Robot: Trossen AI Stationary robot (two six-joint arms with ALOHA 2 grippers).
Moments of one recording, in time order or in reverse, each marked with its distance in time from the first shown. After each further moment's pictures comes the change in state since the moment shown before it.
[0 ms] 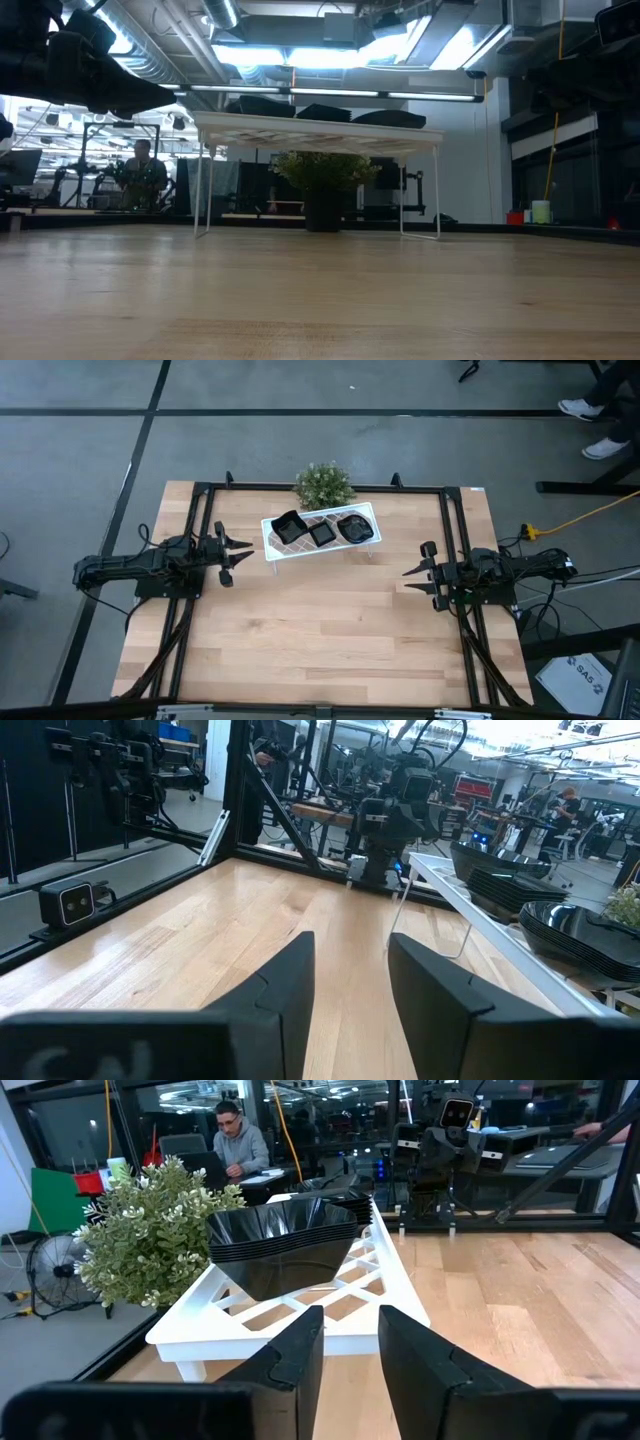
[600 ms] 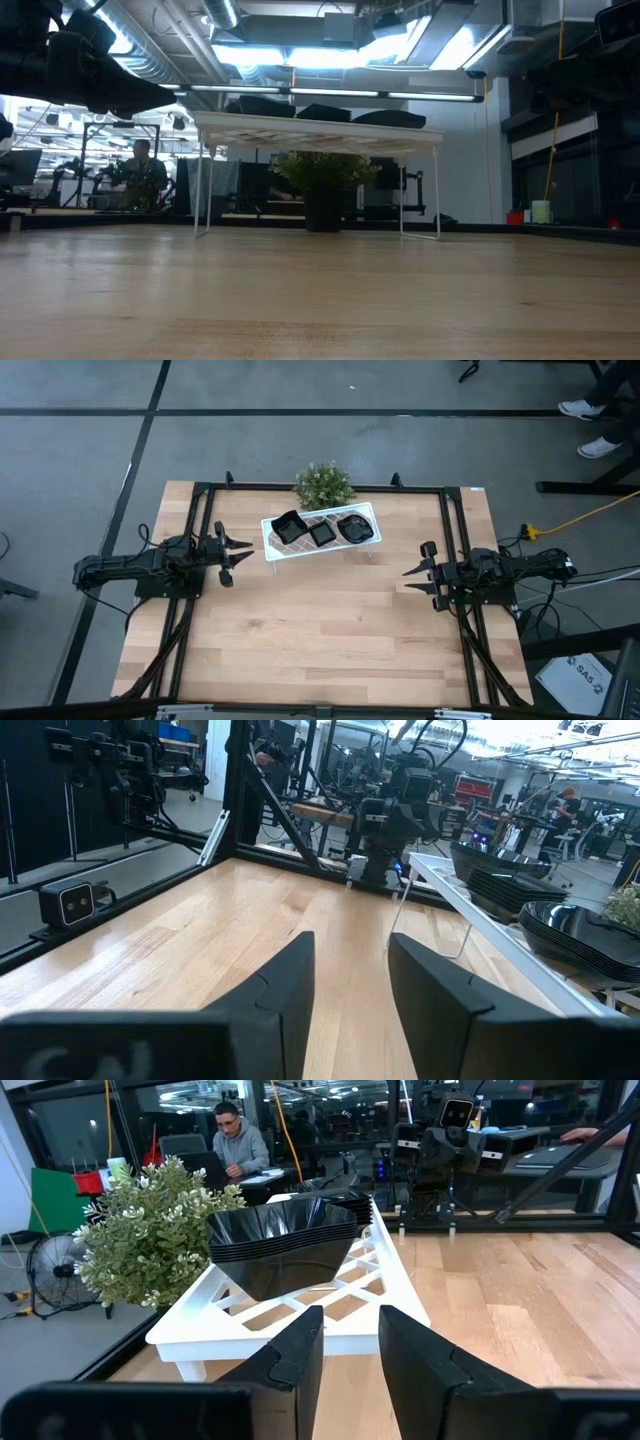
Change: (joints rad) left arm 0.000 0.000 0.000 0.000 0.000 0.000; right arm 0.000 0.000 0.000 0.000 0.000 0.000
